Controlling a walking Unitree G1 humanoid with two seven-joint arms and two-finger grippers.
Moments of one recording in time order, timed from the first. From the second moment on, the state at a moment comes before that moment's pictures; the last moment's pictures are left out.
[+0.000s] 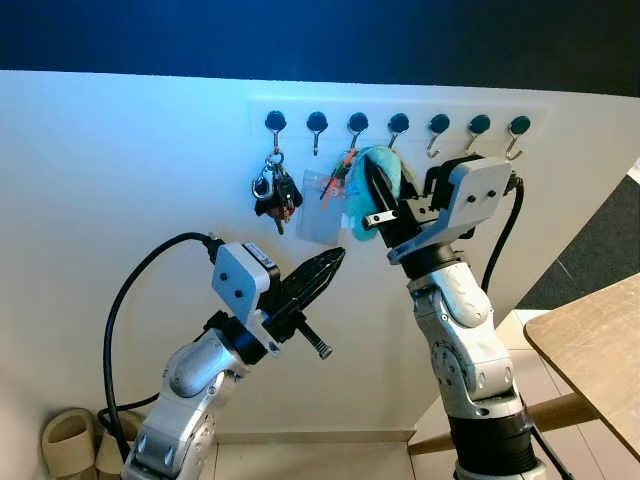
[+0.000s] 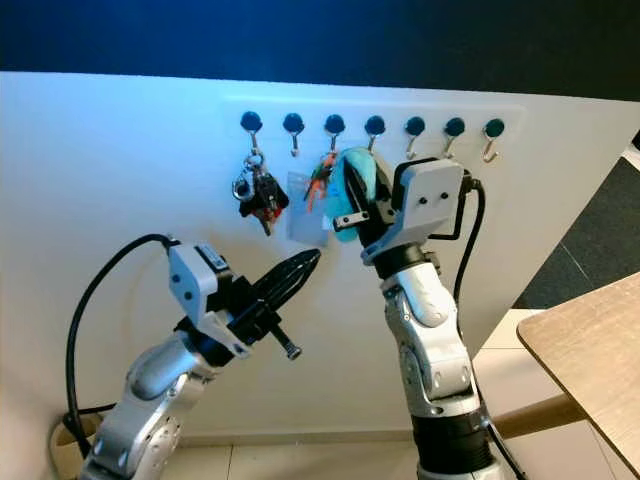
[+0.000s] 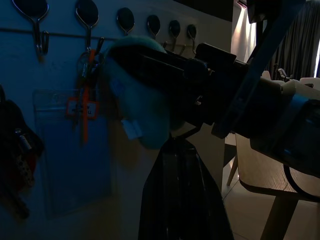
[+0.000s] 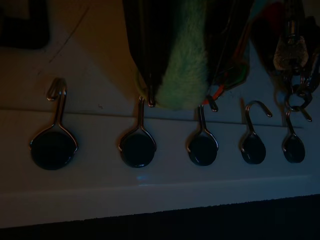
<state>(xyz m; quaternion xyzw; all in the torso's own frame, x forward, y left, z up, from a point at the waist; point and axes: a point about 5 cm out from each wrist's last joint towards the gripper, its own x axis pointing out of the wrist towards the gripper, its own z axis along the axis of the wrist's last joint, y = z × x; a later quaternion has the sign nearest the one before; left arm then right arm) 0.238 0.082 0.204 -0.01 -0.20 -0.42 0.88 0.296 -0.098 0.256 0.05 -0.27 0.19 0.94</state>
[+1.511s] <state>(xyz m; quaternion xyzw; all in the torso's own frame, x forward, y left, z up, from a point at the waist) 0.238 0.078 0.206 -0.01 -0.20 -0.43 0.88 0.284 -0.117 0.215 0.02 -0.23 0.15 0.96</state>
